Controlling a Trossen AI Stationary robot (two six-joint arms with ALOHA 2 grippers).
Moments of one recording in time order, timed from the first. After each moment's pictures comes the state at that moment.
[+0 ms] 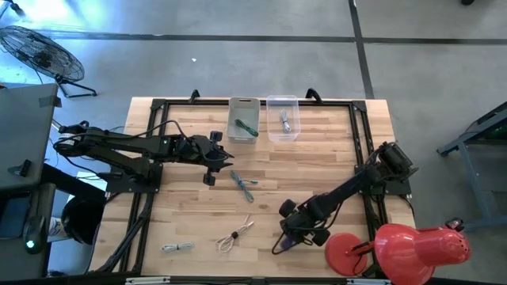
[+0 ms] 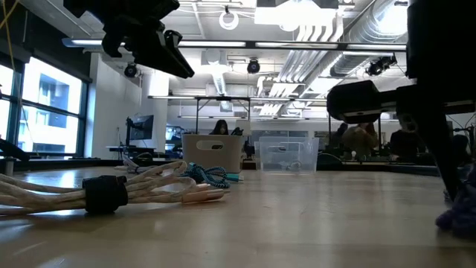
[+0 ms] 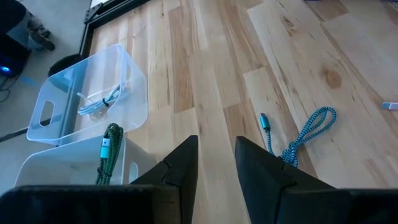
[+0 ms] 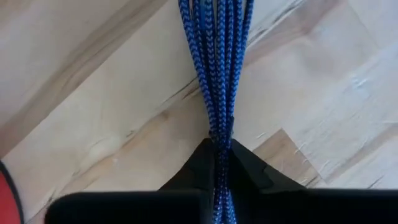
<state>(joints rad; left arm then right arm) 0.00 1.15 0.77 -0.20 -0.14 0.39 0.52 1.88 1.12 -0.60 -0.08 -0.32</state>
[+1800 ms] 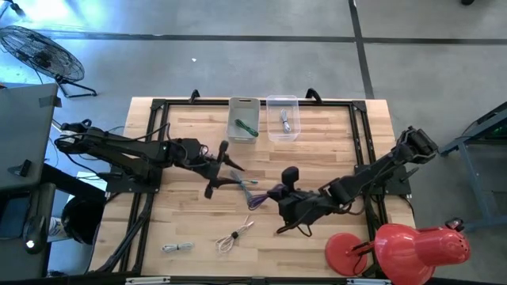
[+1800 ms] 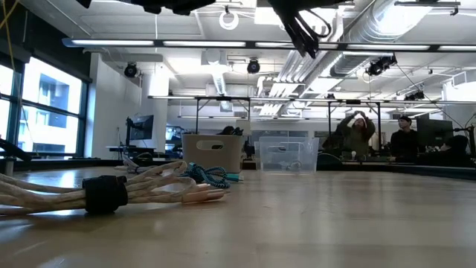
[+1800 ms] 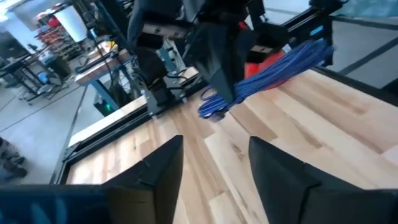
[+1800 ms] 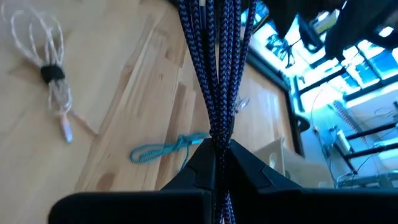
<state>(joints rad) -0.11 1.15 0.77 0.16 0.09 0.47 0.51 1.55 1.11 -0.21 0.70 -0.27</state>
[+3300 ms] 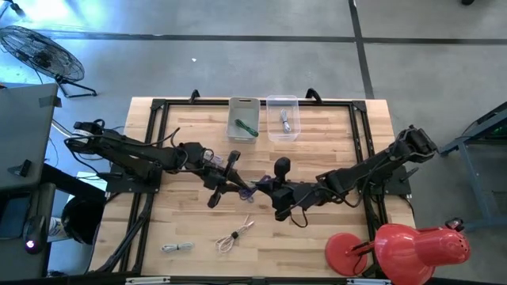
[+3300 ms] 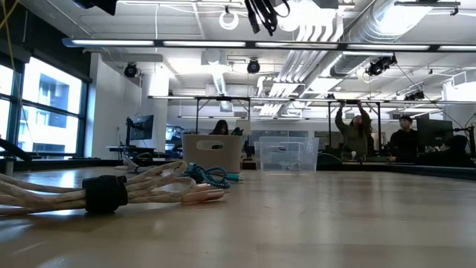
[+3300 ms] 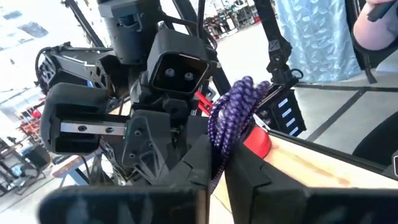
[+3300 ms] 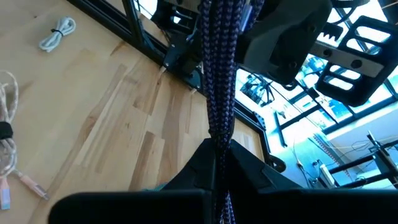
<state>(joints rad) -0.15 1.31 0.77 0.59 0.32 0.49 0.41 1.55 1.11 0.07 0.62 -0.49</state>
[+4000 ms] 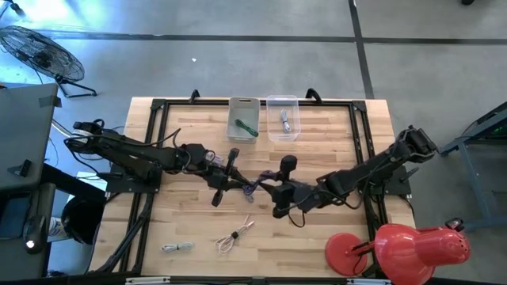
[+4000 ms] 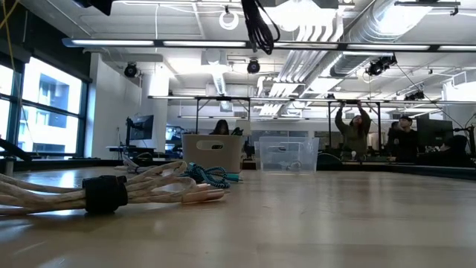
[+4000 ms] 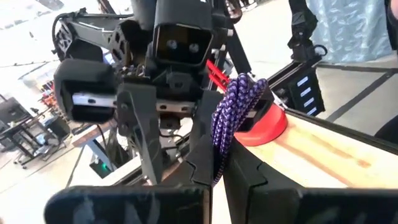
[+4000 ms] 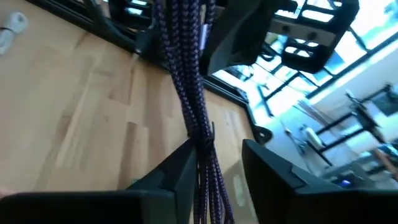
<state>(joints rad) -0.15 1.31 0.77 0.52 0.20 0.50 0.43 1.55 1.11 0.04 0.78 -0.34</state>
